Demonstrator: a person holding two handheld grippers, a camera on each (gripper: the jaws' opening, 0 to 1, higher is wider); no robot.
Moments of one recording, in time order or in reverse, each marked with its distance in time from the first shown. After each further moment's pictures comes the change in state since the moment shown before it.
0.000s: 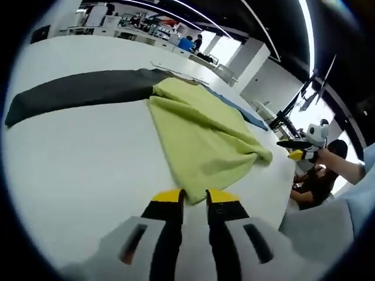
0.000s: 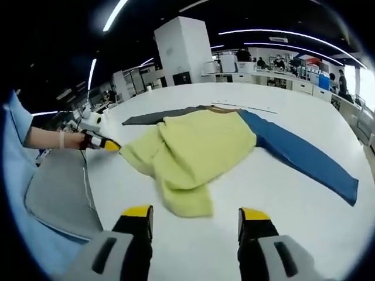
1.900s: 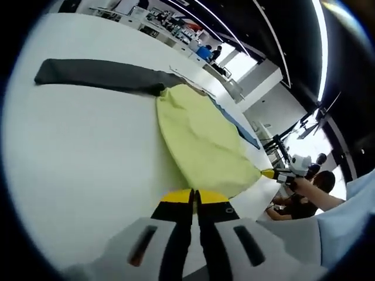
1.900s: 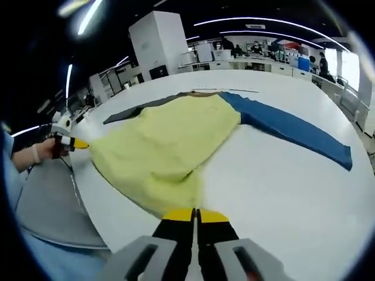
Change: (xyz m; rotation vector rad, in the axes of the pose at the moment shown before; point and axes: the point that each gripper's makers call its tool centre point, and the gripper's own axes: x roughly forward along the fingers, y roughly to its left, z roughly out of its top) left arm -0.052 -0.024 -0.010 -0.187 -0.034 -0.018; right arm -0.003 0.002 -0.033 0.143 0.051 -0.133
